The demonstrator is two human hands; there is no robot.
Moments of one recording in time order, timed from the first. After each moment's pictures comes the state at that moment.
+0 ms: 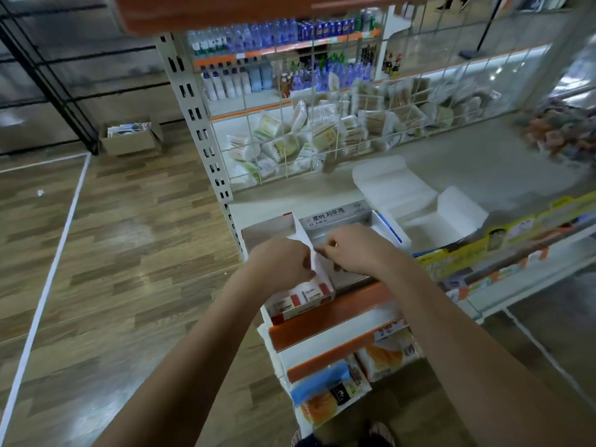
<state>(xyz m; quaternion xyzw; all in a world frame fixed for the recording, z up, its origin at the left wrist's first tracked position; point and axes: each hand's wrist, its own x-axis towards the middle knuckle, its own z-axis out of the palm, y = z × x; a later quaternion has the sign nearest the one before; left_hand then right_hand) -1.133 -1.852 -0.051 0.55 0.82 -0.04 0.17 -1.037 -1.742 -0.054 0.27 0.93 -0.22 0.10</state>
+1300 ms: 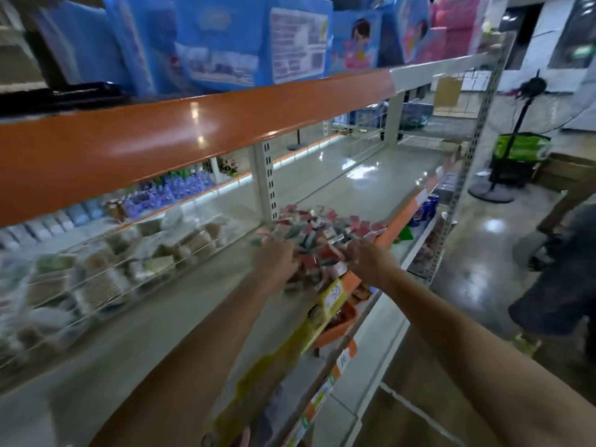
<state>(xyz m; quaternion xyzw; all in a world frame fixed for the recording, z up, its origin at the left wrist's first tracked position) -0.860 -1.271 -0.036 0.68 0.73 0.05 -0.03 -0.671 -1.214 -0.057 0.53 0.84 -0.06 -0.06</state>
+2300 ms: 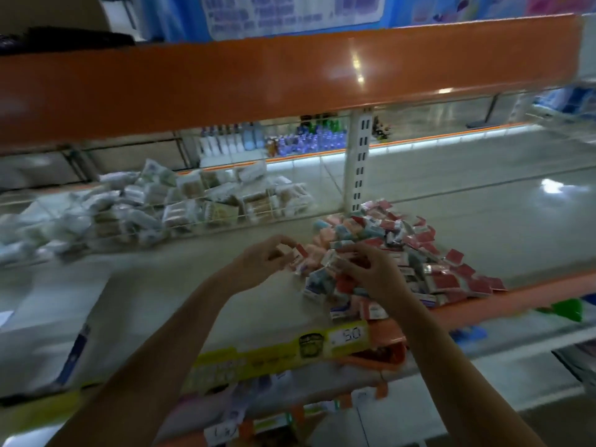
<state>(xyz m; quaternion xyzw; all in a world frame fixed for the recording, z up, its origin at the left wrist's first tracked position) -0.885 -1.307 -0.050 0.43 0.80 0.36 0.21 -0.722 -1.149 -0.065 0.21 0.81 -0.52 -0.20</state>
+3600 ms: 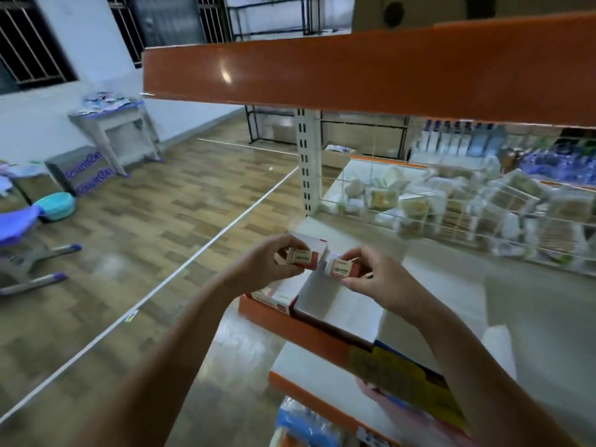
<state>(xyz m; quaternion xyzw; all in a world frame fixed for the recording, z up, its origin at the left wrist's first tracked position) -1.044 -1.851 -0.025 0.24 0.90 0.38 0.01 -1.011 -1.628 -0.034 -0.10 0.88 -0.46 0.05</state>
